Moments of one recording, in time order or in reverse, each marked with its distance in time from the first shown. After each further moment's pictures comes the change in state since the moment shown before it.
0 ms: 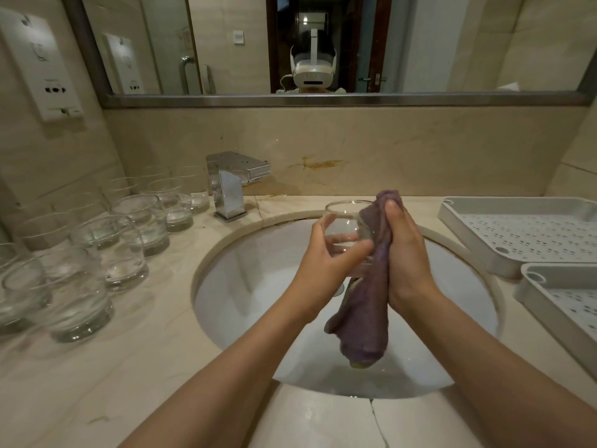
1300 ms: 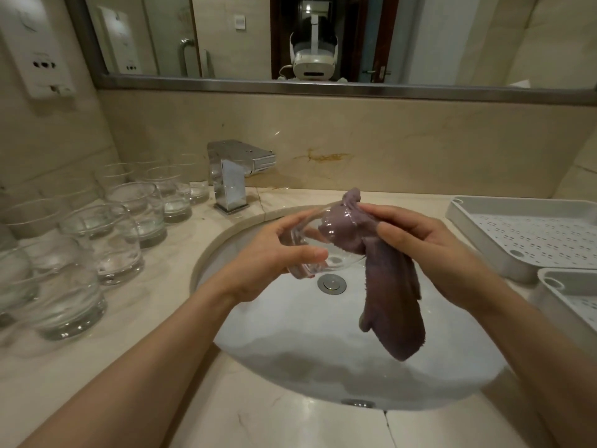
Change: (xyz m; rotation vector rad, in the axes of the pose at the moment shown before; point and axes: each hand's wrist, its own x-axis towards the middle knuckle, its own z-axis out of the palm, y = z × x) left_hand 0.003 0.009 -0.083 0.049 -0.204 -0.004; right_hand -0.013 -0.044 -0.015 -0.609 -0.538 -0.193
